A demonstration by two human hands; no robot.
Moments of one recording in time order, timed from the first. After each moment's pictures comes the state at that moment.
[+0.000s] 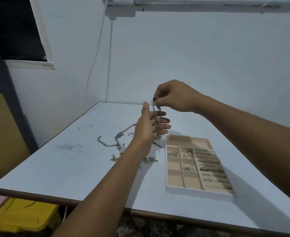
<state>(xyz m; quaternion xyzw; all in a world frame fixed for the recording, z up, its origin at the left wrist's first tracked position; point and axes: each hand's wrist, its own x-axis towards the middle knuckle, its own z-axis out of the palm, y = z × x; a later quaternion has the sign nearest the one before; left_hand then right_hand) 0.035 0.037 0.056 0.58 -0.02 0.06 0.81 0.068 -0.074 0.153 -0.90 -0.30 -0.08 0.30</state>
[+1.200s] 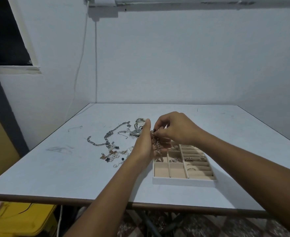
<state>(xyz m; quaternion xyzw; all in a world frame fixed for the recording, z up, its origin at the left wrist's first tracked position) 0.008 0.002 0.022 0.58 -0.02 -0.08 0.81 0.025 -0.119 0.077 -0.91 -0.22 -0.06 0.34</state>
